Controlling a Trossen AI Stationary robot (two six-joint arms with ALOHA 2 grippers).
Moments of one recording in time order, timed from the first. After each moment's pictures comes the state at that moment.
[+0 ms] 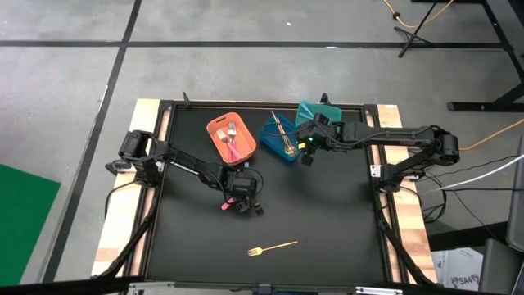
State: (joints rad) left arm -0.14 1.84 1.05 -0.52 -0.15 -0.73; right arm -0.17 1.42 1.12 -0.67 0.35 0.02
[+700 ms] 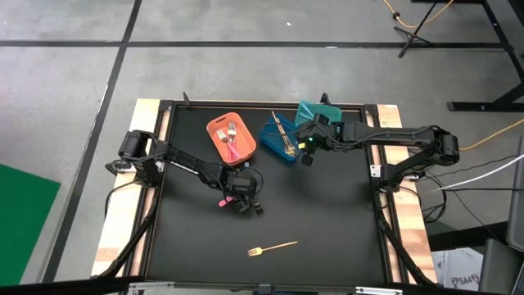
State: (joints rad) left arm -0.14 1.84 1.05 -0.54 -0.16 -0.73; right arm -0.17 1.42 1.12 -0.67 0.35 0.02
